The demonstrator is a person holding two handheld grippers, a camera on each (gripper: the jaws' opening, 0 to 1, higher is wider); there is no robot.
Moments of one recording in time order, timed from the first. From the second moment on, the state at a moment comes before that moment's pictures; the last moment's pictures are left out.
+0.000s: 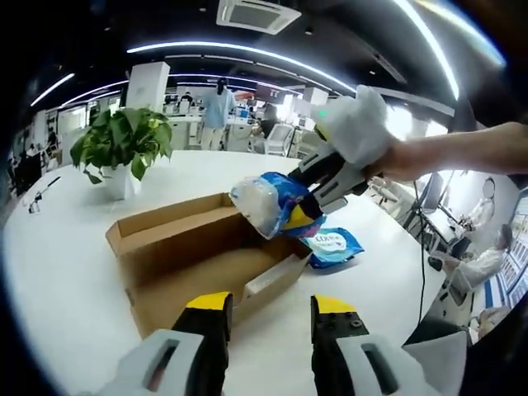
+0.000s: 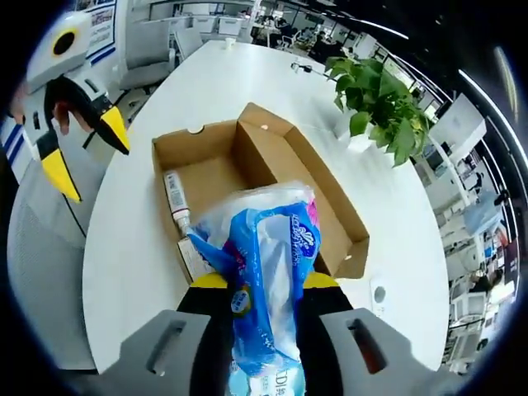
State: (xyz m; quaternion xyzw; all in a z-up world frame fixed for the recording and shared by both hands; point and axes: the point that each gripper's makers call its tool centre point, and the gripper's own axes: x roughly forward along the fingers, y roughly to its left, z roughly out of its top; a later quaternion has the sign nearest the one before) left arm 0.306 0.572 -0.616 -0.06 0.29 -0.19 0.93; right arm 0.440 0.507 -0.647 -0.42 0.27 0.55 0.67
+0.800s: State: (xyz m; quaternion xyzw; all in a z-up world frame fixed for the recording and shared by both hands) left arm 0.311 0.516 -0.612 -0.05 0.30 -0.23 0.92; right arm 0.439 0.307 -0.655 -0.43 0.35 0.45 0.70
